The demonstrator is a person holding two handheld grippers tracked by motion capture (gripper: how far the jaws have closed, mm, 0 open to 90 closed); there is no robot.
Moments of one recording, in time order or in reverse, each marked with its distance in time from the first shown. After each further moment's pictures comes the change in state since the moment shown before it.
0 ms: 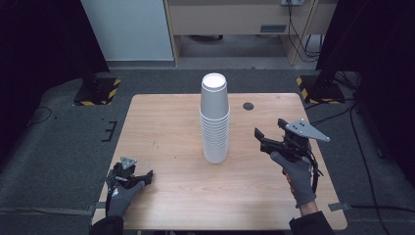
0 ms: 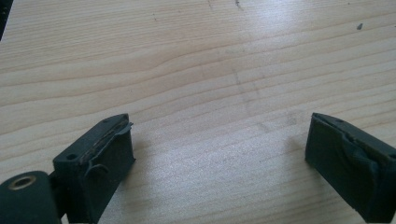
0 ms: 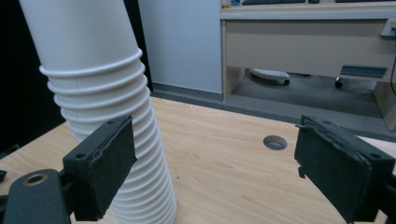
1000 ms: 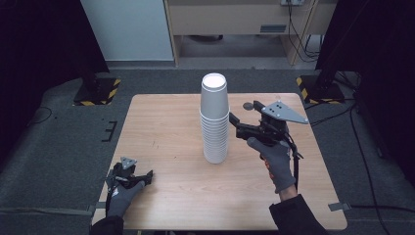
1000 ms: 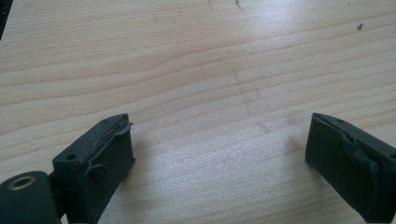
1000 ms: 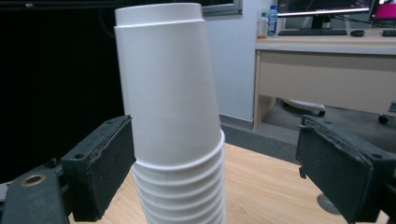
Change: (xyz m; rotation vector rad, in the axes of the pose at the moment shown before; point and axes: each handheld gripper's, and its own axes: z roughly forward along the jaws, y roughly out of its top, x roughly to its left) left arm 0.000 0.000 0.000 0.001 0.000 0.000; right arm 0.053 0.051 0.028 -0.090 0.127 -0.026
